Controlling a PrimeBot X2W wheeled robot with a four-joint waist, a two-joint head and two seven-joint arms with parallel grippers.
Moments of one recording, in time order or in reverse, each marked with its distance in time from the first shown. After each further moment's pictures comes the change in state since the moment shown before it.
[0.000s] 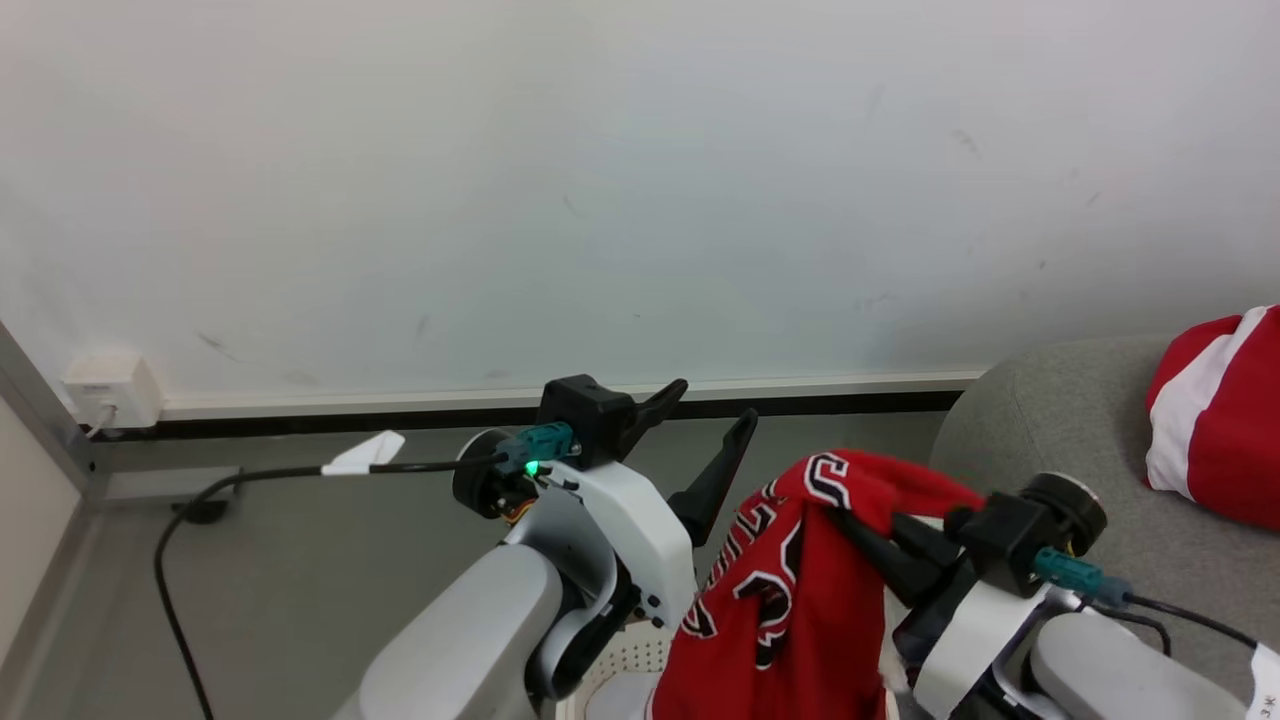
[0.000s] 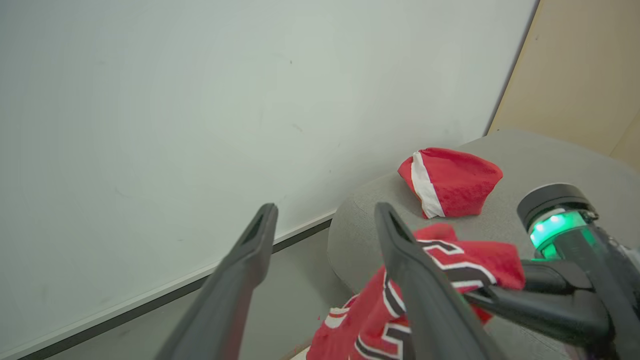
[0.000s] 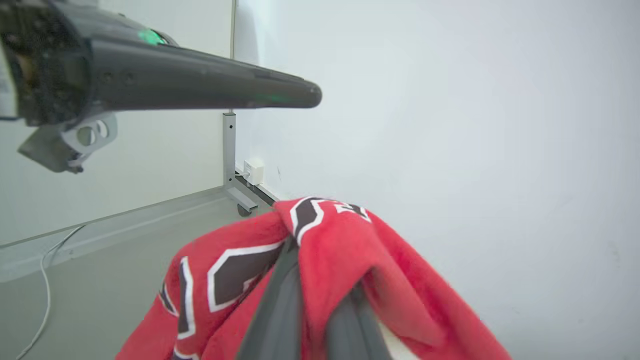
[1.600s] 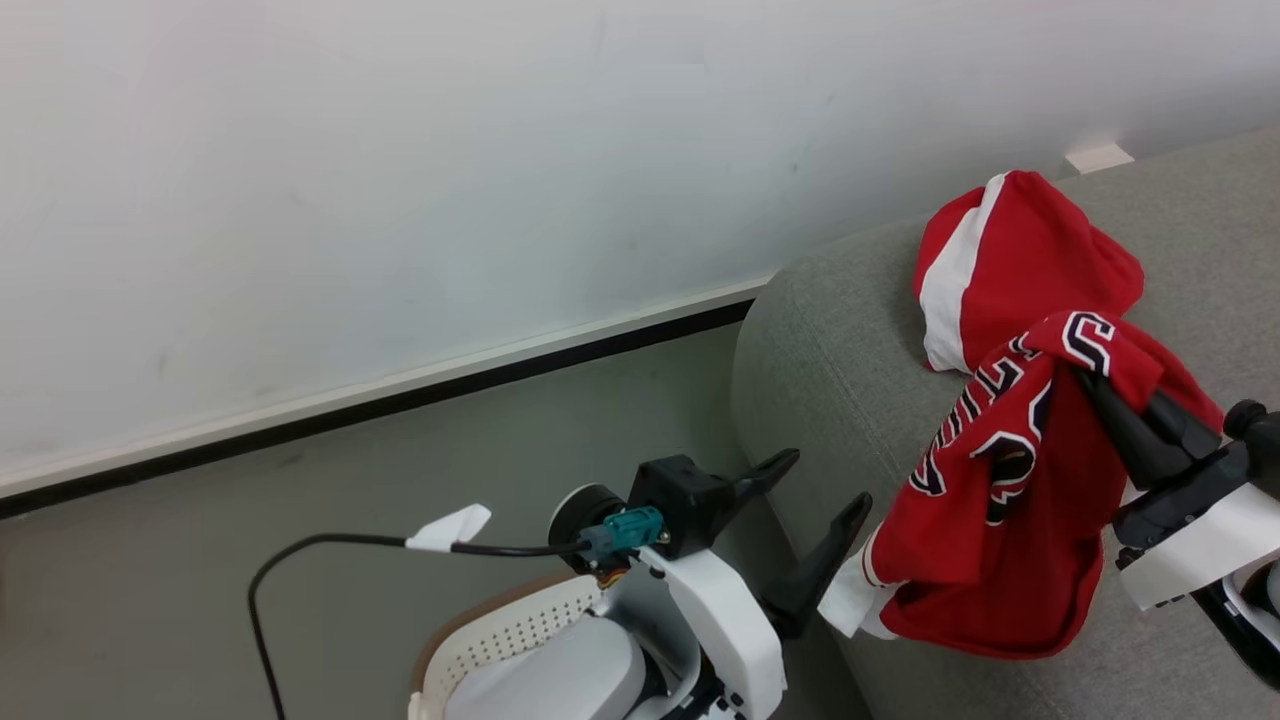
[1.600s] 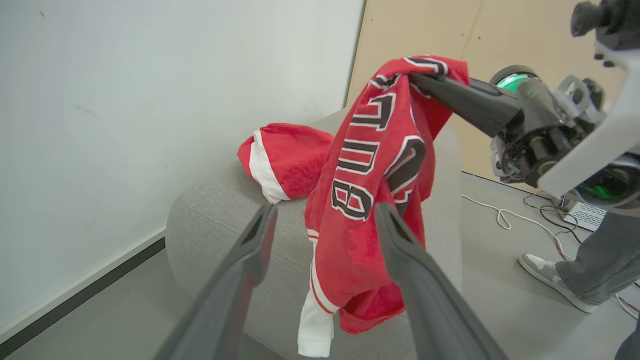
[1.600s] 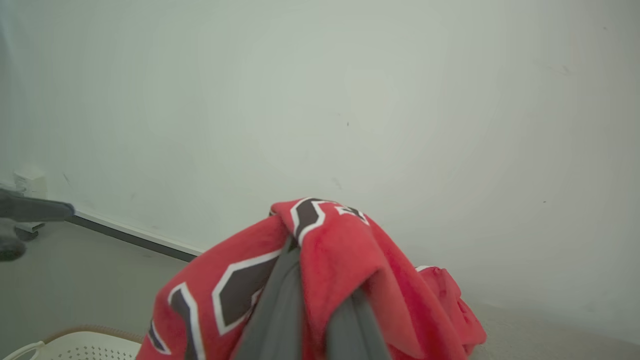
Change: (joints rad) left arm 0.056 -0.051 -0.121 -0.051 -0.004 -0.022 -0.086; right arm 0.083 -0.207 -0.385 -0.109 -0.046 0.000 0.000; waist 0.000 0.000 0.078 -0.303
